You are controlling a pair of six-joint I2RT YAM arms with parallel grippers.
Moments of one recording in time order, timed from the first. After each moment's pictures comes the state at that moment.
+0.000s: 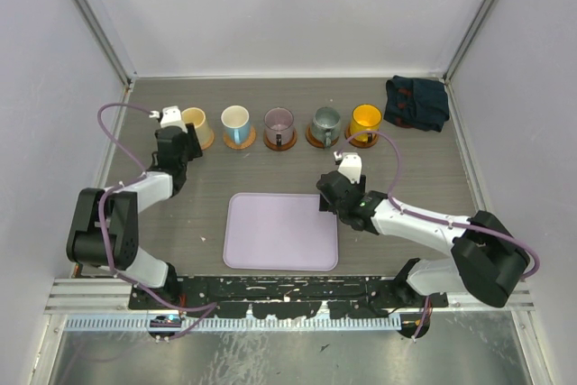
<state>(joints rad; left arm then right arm) -0.10 1.53 0.69 0.42 -0.25 -0.19 0.81 1.29 0.63 -0.26 0.56 0.66</state>
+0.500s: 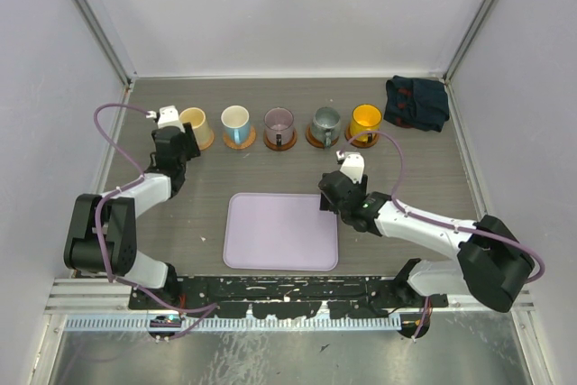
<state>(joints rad) -0.10 1.48 0.68 0.39 -0.29 -0.19 0.81 1.25 0.62 -0.26 0.56 0.67</state>
